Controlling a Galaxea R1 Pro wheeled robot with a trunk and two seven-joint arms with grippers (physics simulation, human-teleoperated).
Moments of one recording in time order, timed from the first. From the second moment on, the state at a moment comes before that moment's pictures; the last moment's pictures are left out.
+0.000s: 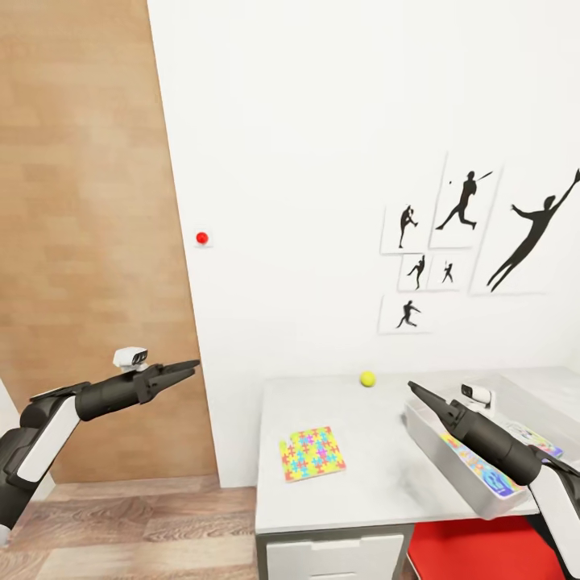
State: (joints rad) left arm -0.56 0.44 -0.07 -1.26 0.75 0.64 -1.17; right arm -0.25 -0.24 -0.29 -1.47 -0.76 0.63 1.05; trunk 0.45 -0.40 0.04
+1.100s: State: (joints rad) left arm -0.56 0.44 -0.07 -1.26 0.75 0.64 -1.17; right arm -0.25 -0.24 -0.29 -1.47 -0.76 0.63 1.03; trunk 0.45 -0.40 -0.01
